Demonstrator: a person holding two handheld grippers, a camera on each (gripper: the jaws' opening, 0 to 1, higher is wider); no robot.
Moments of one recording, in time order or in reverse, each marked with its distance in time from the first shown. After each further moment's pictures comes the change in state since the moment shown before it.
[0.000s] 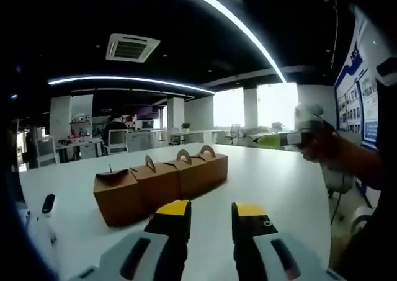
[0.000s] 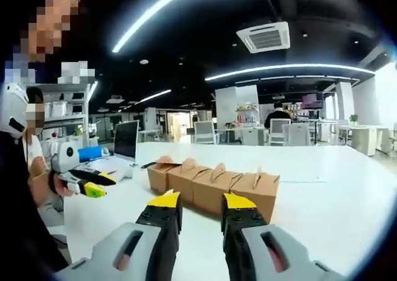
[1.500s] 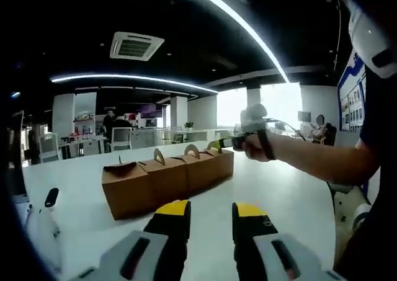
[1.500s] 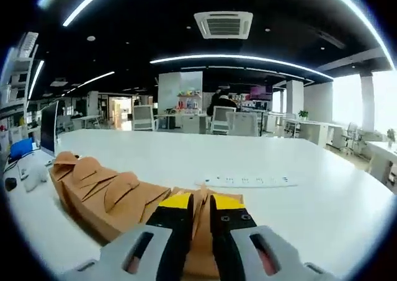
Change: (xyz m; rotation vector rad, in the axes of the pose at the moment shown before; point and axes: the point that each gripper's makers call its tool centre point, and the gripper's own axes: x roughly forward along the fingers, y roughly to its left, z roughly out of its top) left arm -0.010 0.014 -0.010 -0.015 0.000 0.025; right arm 0.136 -0.117 -0.020 -0.013 0.112 -0.432
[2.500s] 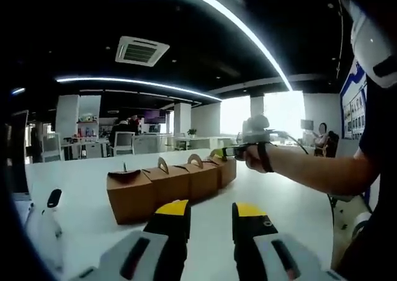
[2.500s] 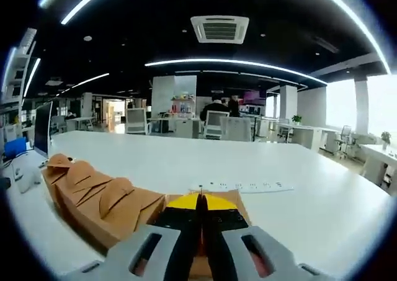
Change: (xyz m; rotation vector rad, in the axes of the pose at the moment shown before) left arm -0.006 0.005 0.015 -0.024 -0.055 0.022; right arm -0.004 -0.005 0.009 -0.012 -0.036 -0.050
